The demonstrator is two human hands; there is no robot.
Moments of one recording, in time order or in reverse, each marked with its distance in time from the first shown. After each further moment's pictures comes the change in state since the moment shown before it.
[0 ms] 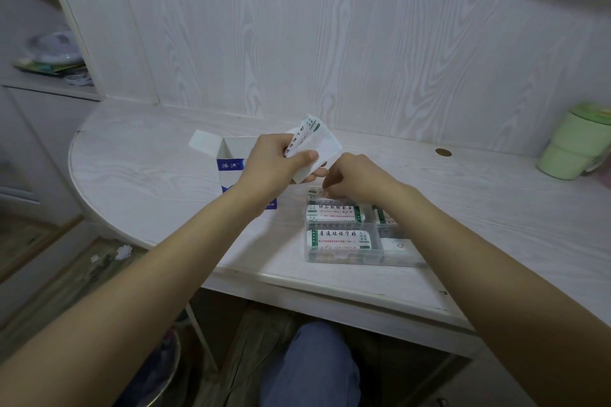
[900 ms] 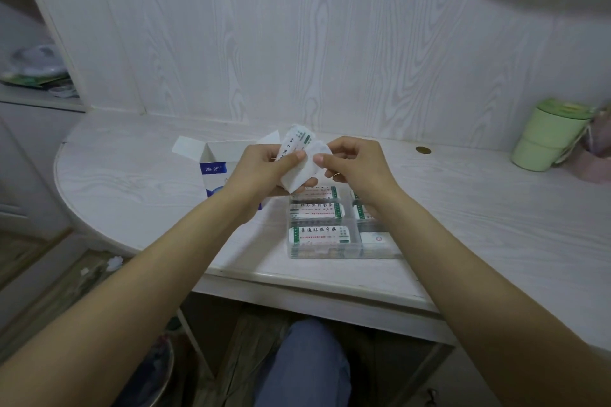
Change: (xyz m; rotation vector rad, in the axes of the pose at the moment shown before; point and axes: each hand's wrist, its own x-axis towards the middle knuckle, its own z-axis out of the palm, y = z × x) left_hand -0.013 0.006 0.010 -0.131 -0.061 -0.121; right_hand -0.045 0.000 -0.008 0.928 0.397 -0.018
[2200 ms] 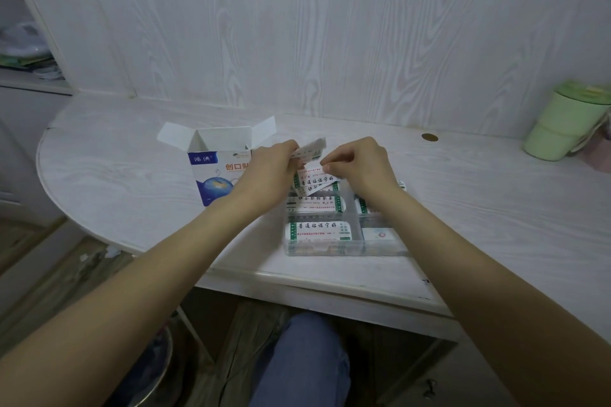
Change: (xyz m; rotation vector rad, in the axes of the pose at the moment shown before) left_hand 0.033 -0.027 0.006 1.070 0.076 0.331; right_hand 0.024 0.031 -0.004 -0.441 0.027 -0.004
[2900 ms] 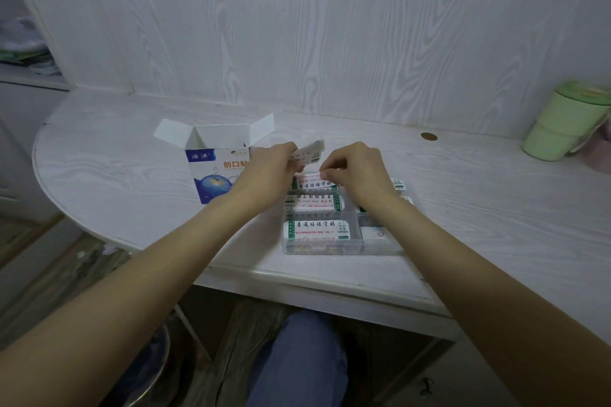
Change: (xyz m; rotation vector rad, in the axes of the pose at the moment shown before) left_hand 0.004 -0.007 0.008 -0.030 -0.056 -0.010; right_hand 0.000 0.006 0.005 -0.219 -0.038 -0.105
